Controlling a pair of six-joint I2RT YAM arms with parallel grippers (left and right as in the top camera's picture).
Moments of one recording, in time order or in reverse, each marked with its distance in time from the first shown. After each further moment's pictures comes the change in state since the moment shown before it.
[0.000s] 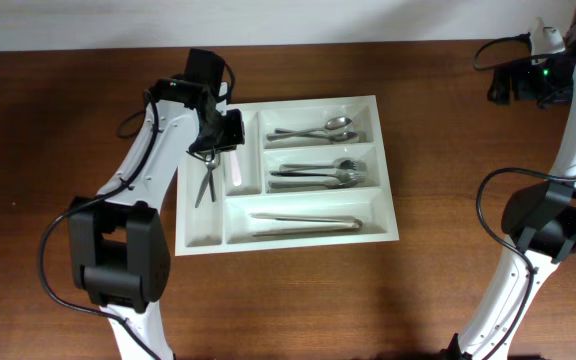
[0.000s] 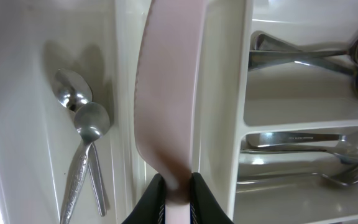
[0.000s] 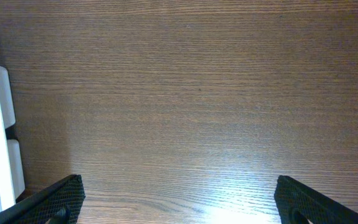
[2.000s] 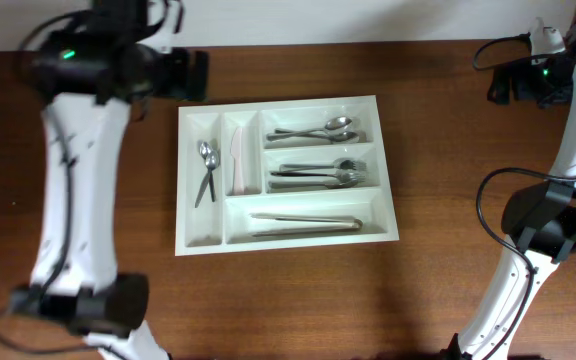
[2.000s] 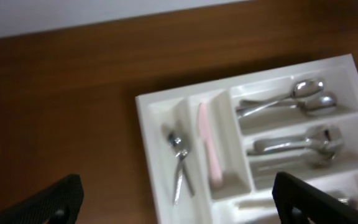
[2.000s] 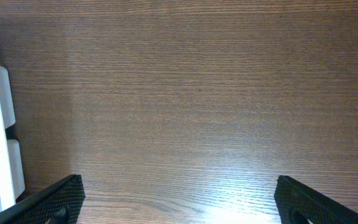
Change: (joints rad) left arm 0.098 -0.192 0.593 -0.425 -0.121 0.348; right arm 0.000 0.000 0.000 0.000 0.000 0.000
